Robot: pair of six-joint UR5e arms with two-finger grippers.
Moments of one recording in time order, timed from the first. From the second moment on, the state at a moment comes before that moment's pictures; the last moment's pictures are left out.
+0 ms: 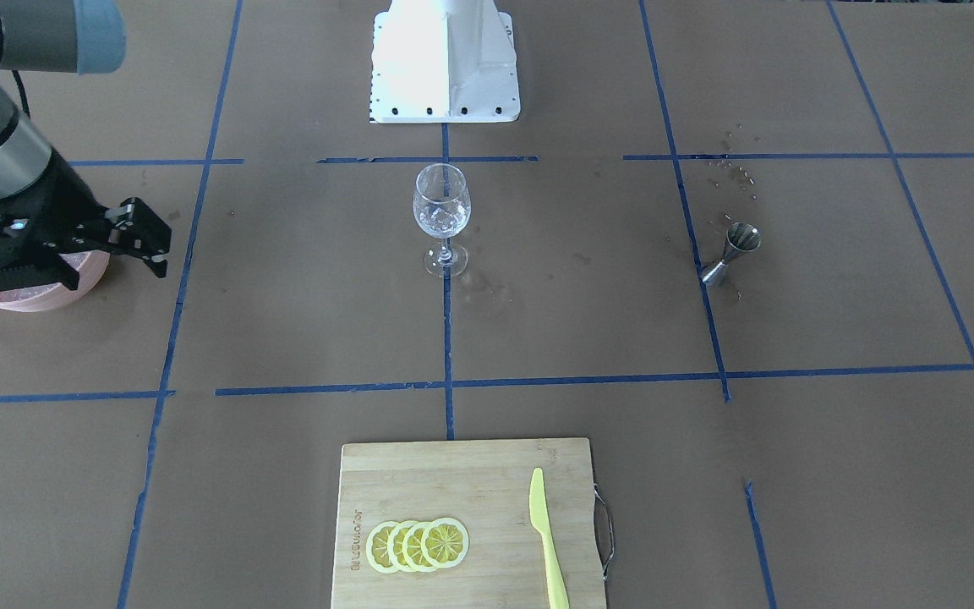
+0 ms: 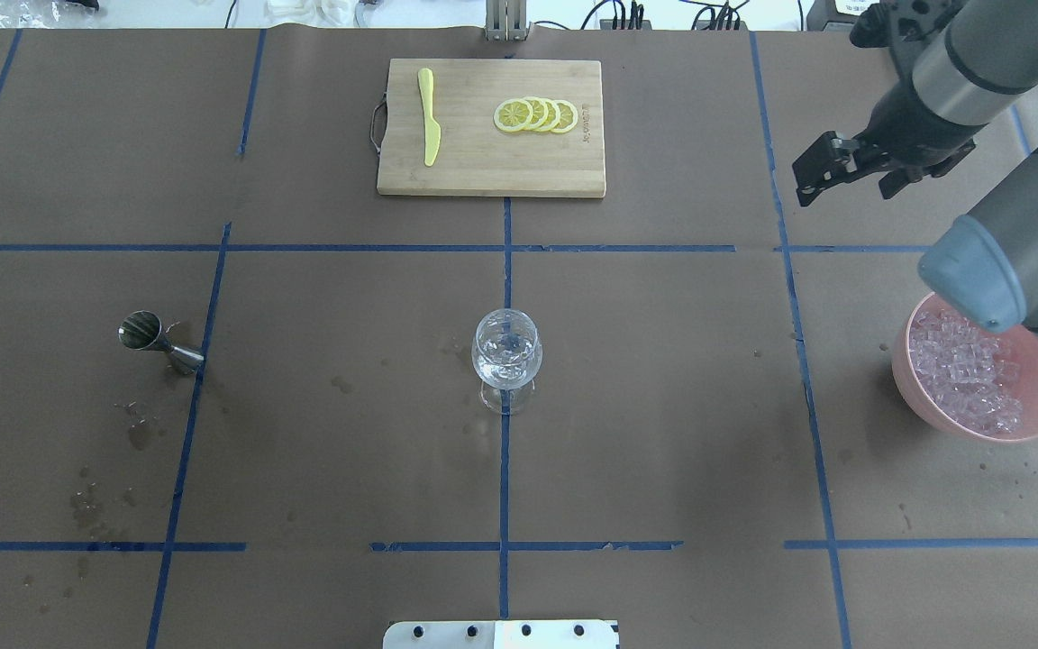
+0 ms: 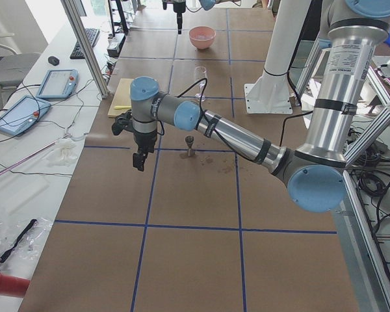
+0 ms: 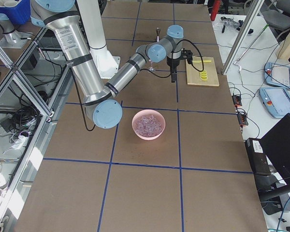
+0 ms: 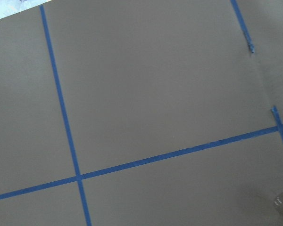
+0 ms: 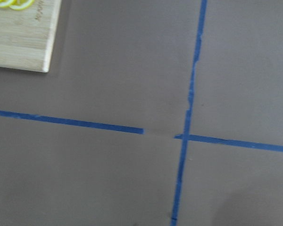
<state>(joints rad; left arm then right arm) -1.42 -1.75 -1.80 -1.45 -2.20 -0.10 1.05 -1.19 1.91 -1.79 2.20 0.56</state>
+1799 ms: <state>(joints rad) -1.53 -1.60 -1.64 -1.46 -2.27 0.07 1.50 -1.49 1.57 -1.66 2.31 -0.03</state>
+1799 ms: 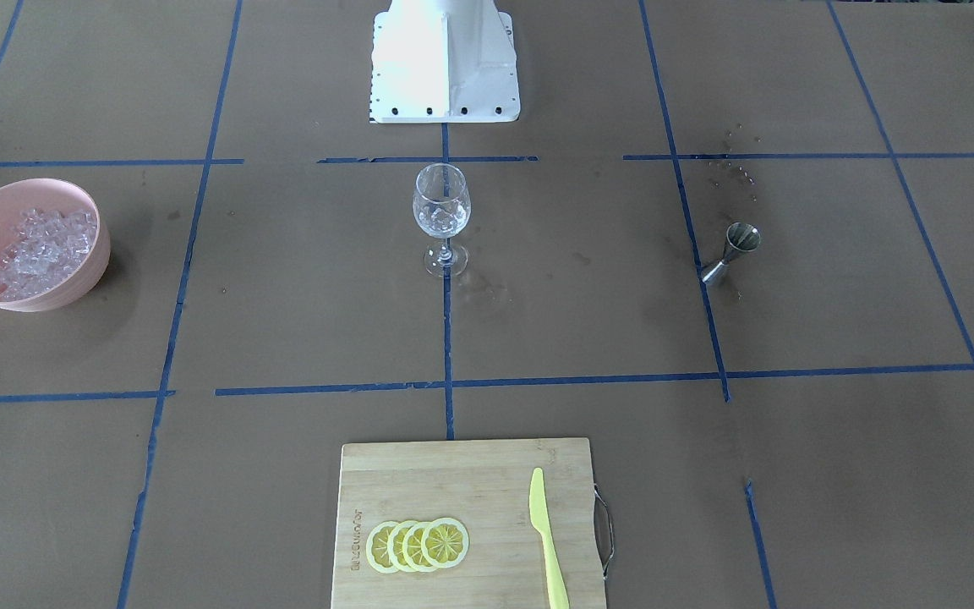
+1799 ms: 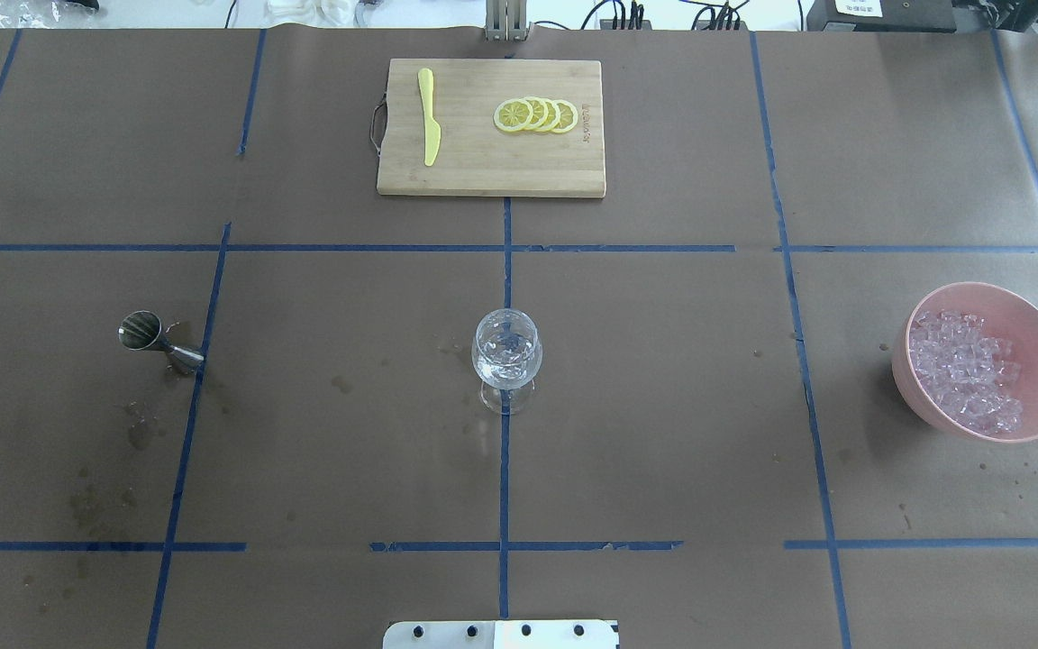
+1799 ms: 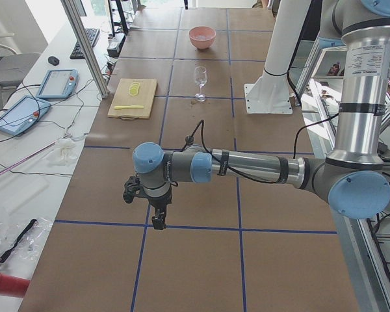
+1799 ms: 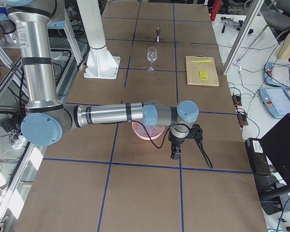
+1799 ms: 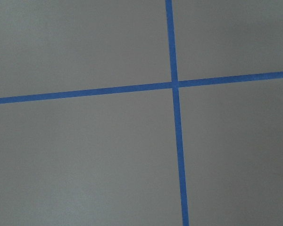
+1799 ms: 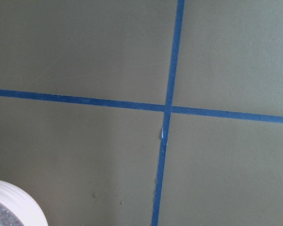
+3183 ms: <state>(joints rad) -1.53 -1.54 -1.64 -1.46 -2.35 0.07 1.59 -1.51 1.54 -1.58 2.41 -0.03</state>
